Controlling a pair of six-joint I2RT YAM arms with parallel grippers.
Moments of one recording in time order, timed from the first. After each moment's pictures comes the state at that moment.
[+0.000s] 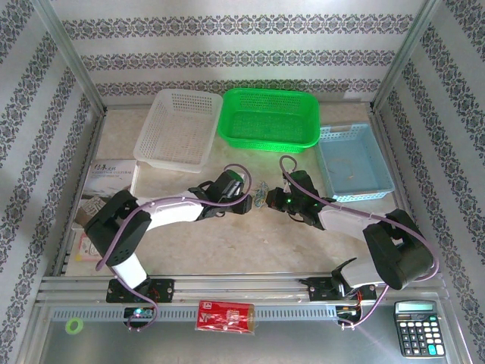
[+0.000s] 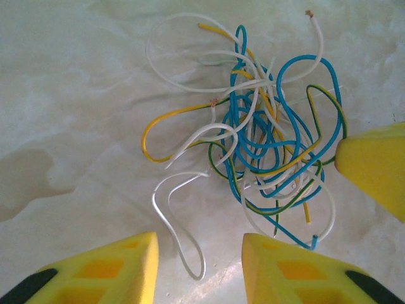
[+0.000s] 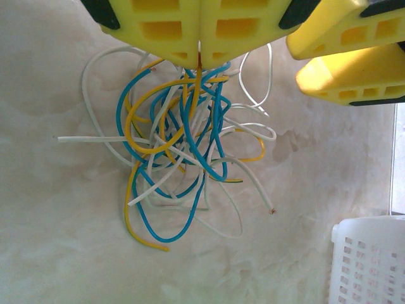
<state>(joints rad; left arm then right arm) -0.78 1.69 0.92 -0.10 0.03 -0.57 0.50 1.40 0.53 0.12 -0.27 0.81</state>
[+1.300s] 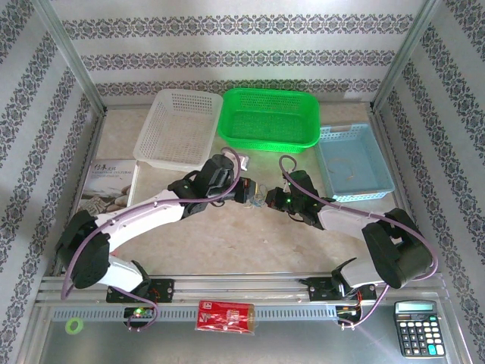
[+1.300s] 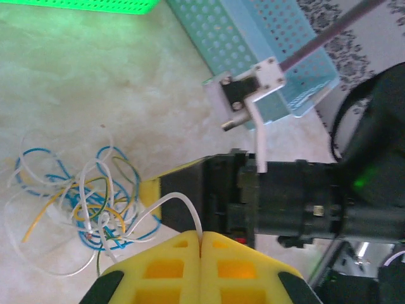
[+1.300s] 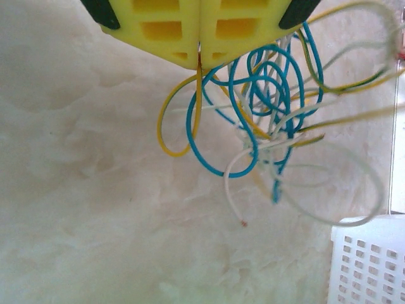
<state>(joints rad) -0.79 1.44 1.00 -0.15 0.20 -0.60 0.50 1.41 0.53 0.14 -0.27 0.81</state>
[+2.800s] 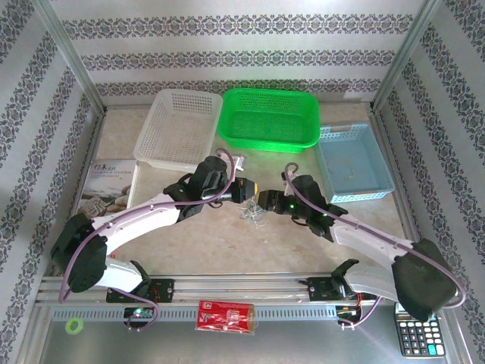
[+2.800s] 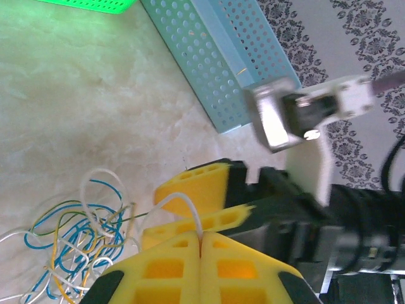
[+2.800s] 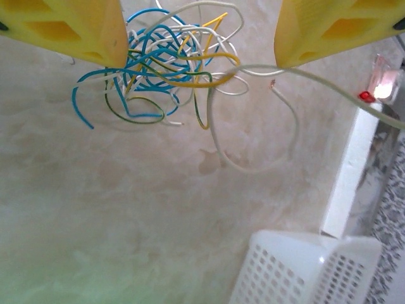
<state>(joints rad) -0.76 1.40 0.92 -0.02 0.29 -0.67 0.58 1.17 0.50 0.06 -0.25 0.70</state>
